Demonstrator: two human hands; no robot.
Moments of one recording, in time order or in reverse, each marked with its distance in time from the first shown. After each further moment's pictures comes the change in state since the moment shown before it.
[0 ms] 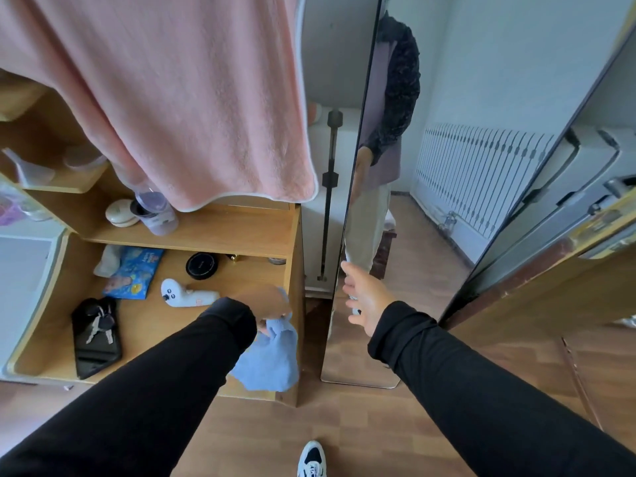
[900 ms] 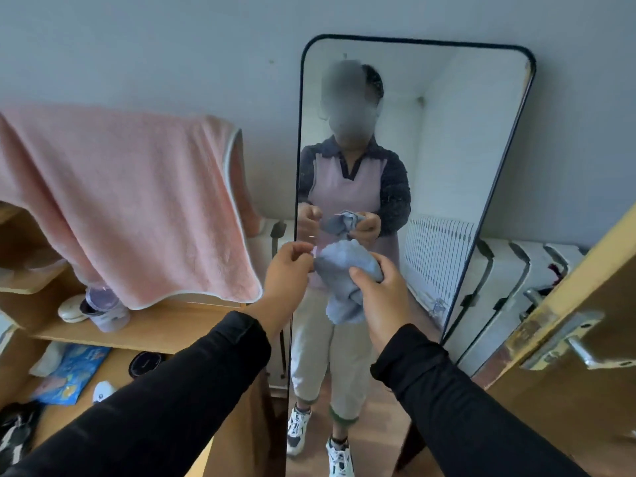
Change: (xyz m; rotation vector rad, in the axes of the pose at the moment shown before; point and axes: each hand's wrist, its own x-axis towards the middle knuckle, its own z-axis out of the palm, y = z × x) left_hand -0.029 0.220 -0.067 -0.999 0.595 0.571; right_hand -0.051 -0.151 -0.101 -0.020 0.221 -0.966
